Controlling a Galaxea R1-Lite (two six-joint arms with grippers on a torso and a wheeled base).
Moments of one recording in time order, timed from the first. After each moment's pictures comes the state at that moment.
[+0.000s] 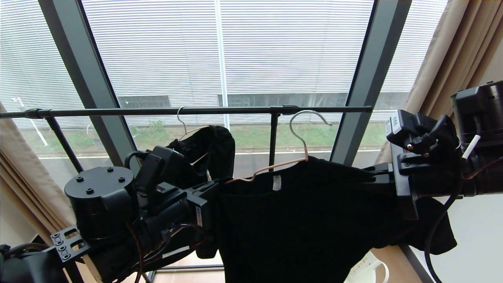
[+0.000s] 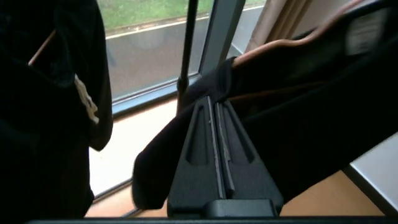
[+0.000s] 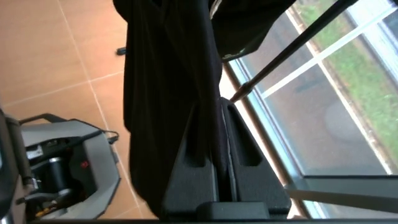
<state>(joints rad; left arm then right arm) -0.64 1.66 -0.43 -1.05 0.06 -0.09 0.35 1.50 -1.01 0.17 0.54 -0.58</state>
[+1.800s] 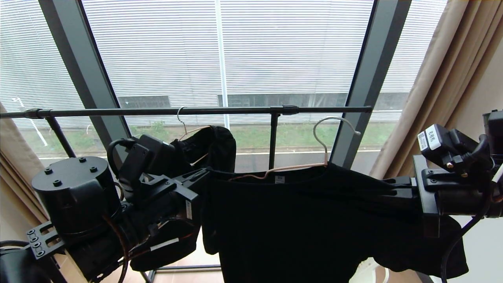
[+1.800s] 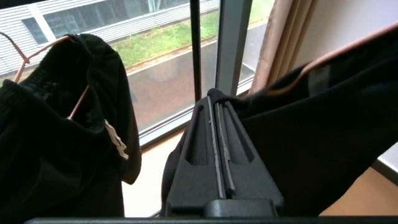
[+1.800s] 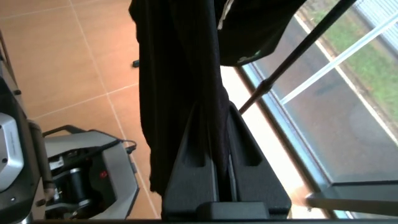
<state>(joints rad) -0.60 1.60 -0.44 -1.05 0.06 0.07 0.25 1.40 -0.82 0.00 0.66 -0.56</state>
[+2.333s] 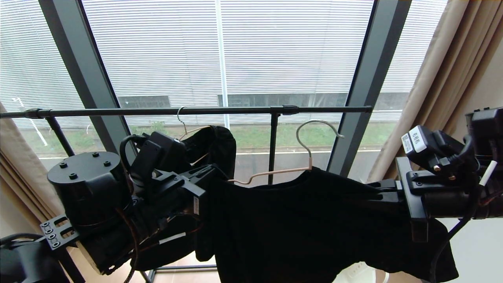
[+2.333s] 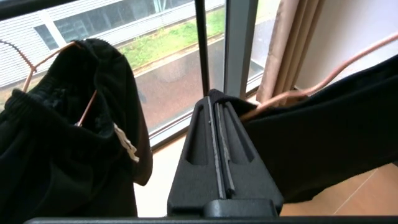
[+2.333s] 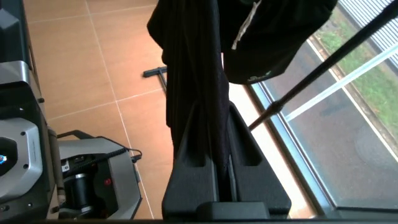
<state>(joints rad) -0.62 1.64 -0.48 -1.05 0.06 0.11 0.35 1.44 -0.84 -0.01 0.66 -0.53</state>
